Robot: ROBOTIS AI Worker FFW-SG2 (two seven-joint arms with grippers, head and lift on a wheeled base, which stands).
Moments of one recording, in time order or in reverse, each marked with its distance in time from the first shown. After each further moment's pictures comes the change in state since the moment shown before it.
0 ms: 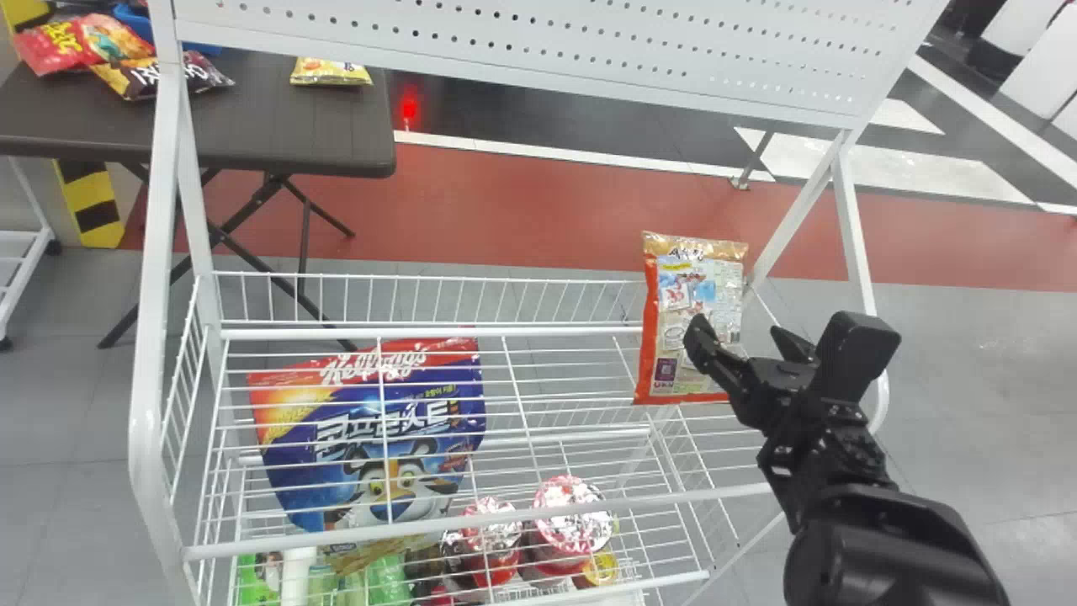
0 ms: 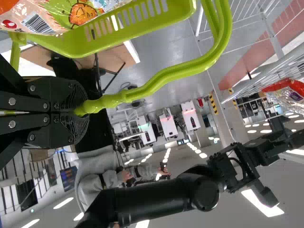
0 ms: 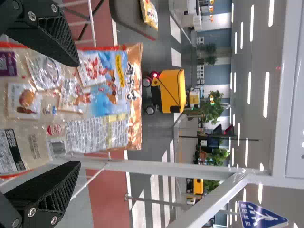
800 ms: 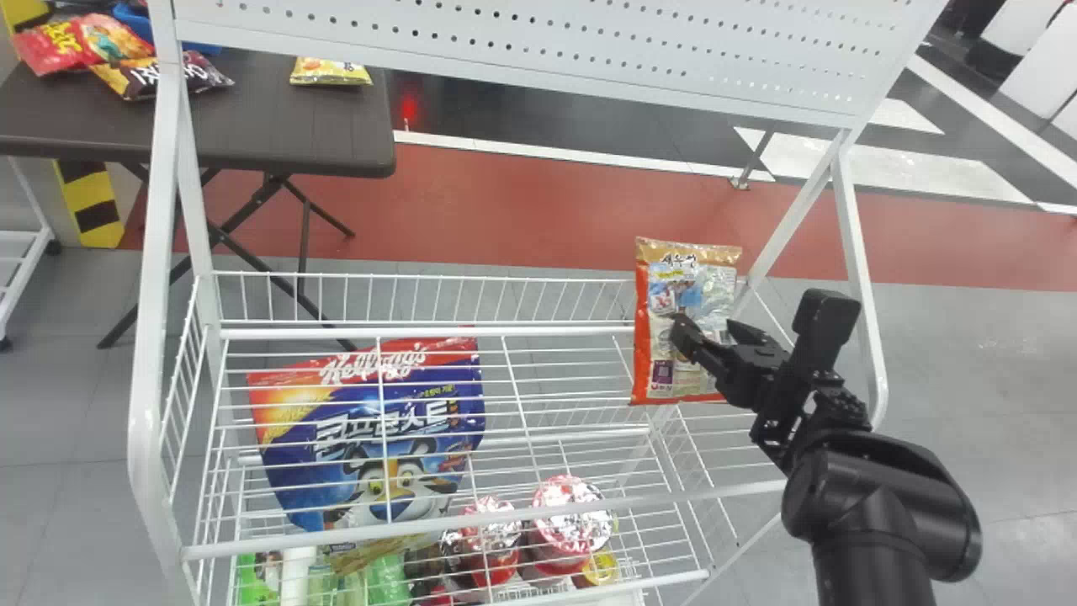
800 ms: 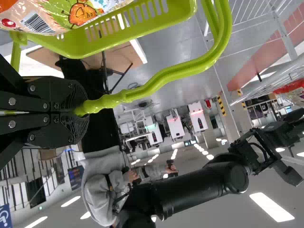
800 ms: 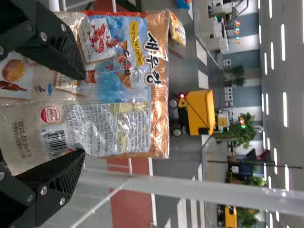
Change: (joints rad) left arm -0.017 -0.005 -0.019 0.013 -0.025 0.024 -0.001; right arm -0.221 -0.099 -0.019 0.338 0.050 0.077 0.249
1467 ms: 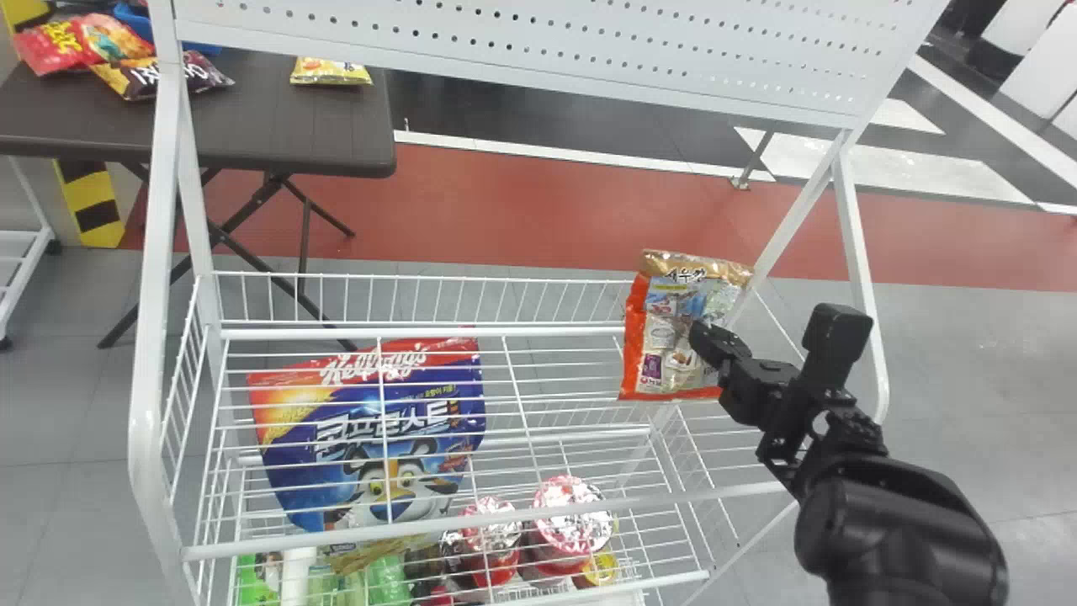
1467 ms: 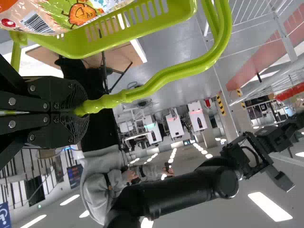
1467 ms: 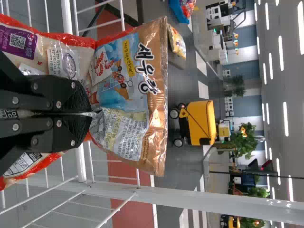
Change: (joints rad) left arm -0.004 0.000 0.001 0.009 0.004 0.000 -0.002; right arm 0.142 0.042 -0.014 -0.210 -0.053 0.023 -0.005
